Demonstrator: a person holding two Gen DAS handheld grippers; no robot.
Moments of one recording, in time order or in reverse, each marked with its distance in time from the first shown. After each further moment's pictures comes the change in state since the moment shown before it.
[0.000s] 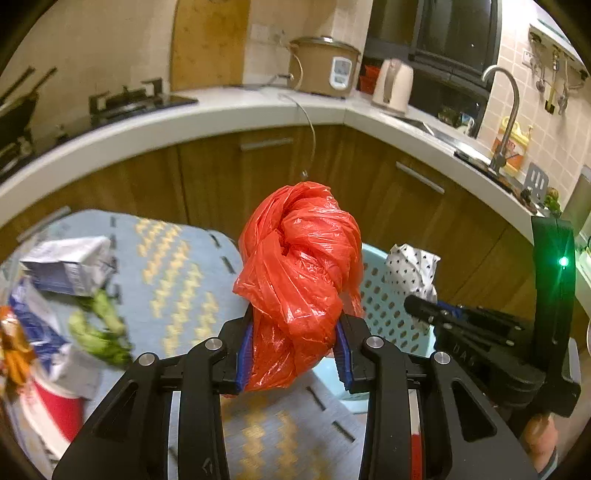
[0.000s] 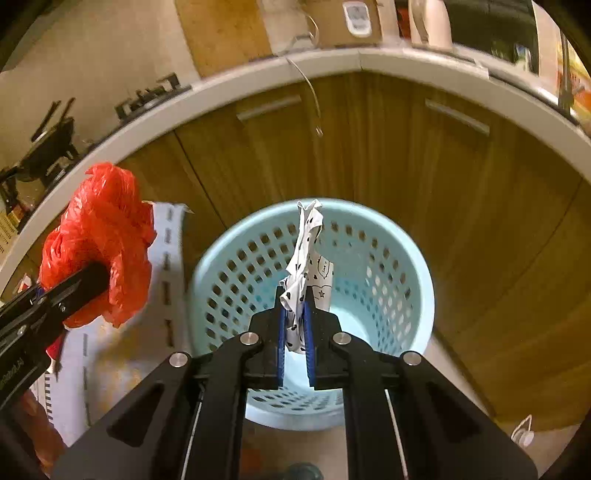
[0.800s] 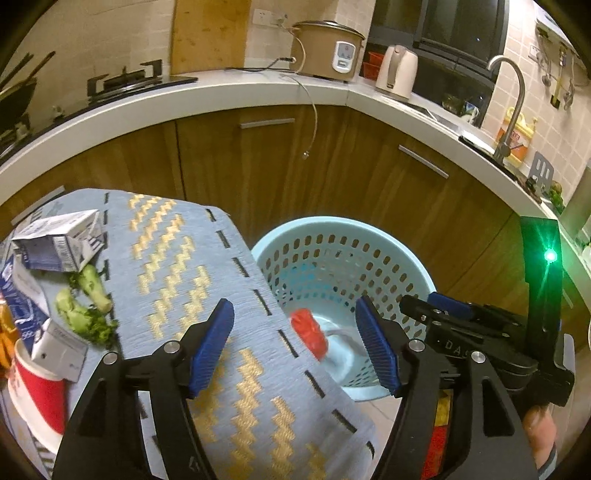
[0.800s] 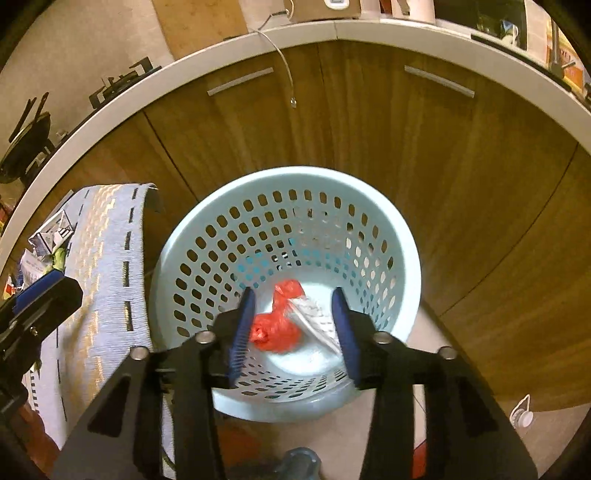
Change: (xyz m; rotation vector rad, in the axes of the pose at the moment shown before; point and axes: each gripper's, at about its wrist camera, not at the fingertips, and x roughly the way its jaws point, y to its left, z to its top) left arm 0.005 0.006 -0.013 -0.020 0.033 0.004; right arm 0.018 -0.011 -0.007 0.038 0.056 -0.047
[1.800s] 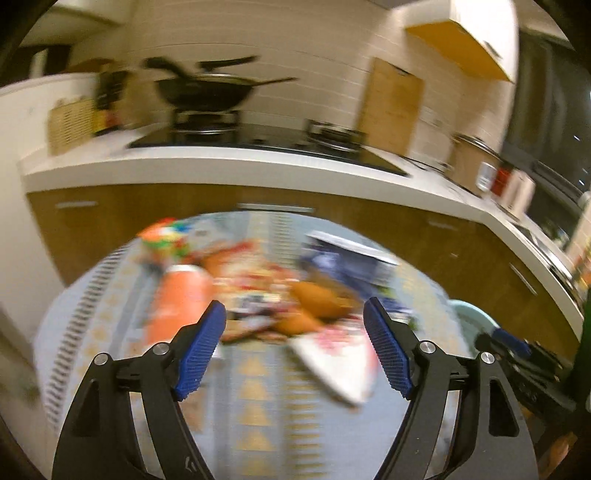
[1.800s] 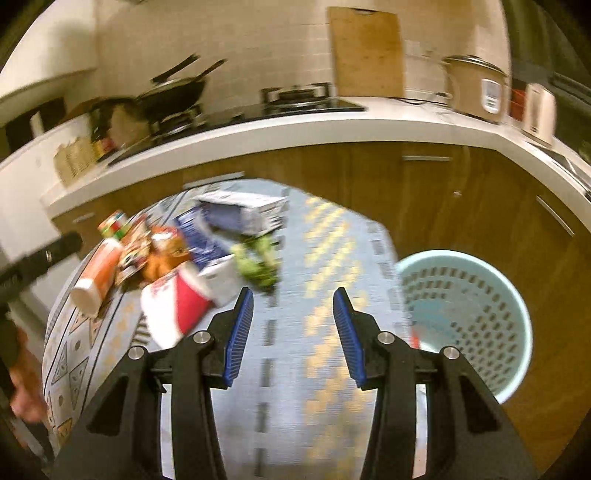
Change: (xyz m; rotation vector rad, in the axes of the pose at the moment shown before) left arm -0.206 0.214 -0.072 -0.378 -0.268 0.379; right arm -0.081 0.215 -0.051 -0.394 -0.174 0.255
